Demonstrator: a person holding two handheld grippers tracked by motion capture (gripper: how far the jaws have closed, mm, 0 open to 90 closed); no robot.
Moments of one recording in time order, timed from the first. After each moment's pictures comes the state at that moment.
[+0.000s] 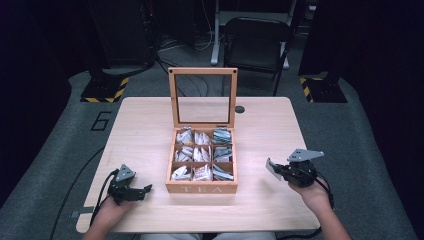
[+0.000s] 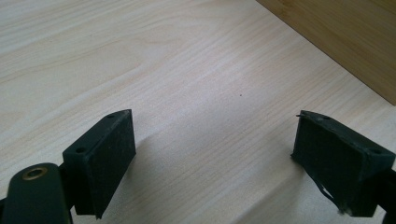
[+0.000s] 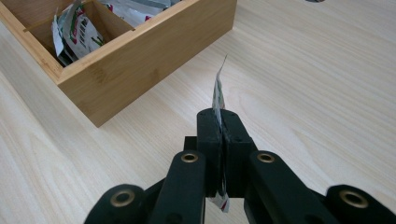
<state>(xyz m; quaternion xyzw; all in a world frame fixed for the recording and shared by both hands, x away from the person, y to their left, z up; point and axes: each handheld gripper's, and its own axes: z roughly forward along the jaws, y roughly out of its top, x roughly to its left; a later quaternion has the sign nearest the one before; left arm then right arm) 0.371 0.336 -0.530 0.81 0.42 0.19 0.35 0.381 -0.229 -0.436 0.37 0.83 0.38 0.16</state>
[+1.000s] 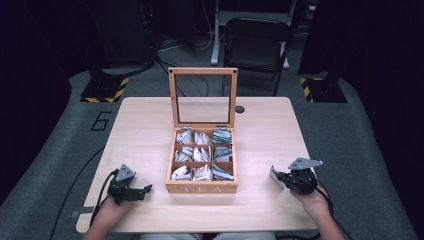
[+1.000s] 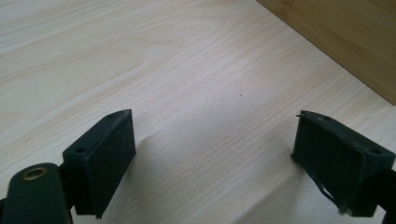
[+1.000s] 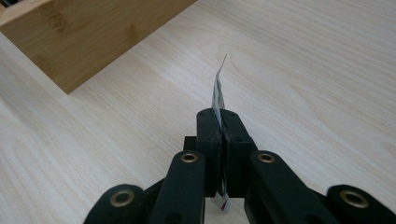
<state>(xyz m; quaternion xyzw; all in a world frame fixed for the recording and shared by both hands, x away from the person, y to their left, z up) 0.371 0.336 -0.530 0.81 0.42 0.19 0.35 0.374 -0.241 -0.472 0.40 0.83 0.35 0.16</state>
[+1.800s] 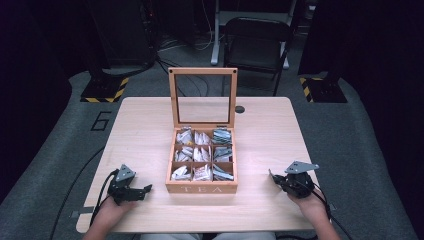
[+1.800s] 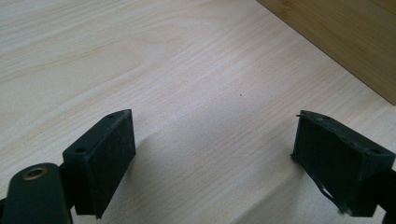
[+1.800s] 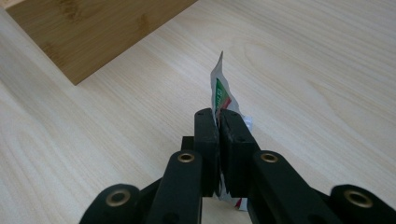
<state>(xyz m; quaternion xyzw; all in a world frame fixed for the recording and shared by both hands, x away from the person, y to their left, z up) 0.371 0.336 -0.531 0.81 0.43 0.20 0.36 0.369 -0.233 -0.480 0.38 0.84 0.35 0.16</state>
